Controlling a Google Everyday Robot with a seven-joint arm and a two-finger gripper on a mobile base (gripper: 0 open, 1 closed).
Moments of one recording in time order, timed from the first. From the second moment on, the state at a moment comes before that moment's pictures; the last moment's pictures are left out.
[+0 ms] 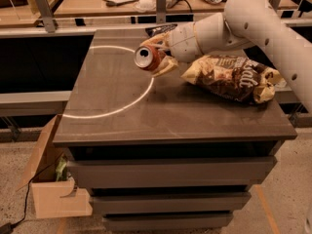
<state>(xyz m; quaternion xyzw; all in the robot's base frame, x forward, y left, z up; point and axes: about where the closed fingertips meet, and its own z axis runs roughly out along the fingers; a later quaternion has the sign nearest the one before) 0.652 0.013 0.918 -0.78 0.35 0.10 0.50</state>
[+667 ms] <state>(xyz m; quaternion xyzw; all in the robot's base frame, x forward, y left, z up) 0.643 0.022 0.915 -0.84 0.33 0.07 0.43</state>
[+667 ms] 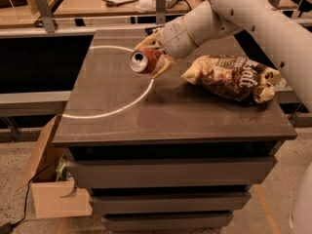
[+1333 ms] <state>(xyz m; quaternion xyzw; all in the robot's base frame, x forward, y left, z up) 0.637 0.036 0.907 -0.88 0.28 0.05 0.37</state>
